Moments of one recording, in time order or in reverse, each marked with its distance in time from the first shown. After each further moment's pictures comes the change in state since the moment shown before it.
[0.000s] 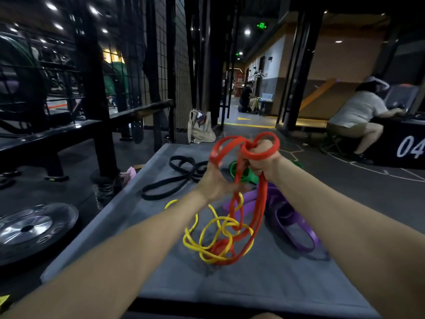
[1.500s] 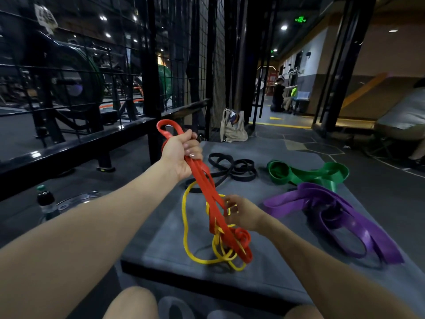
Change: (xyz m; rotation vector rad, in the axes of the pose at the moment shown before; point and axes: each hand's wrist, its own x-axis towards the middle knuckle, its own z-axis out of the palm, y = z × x) left_hand -0.055 0.049 -0.149 -1.068 0.343 -0.275; right_hand -0.065 0.053 0.143 -0.232 -0.497 -0.213
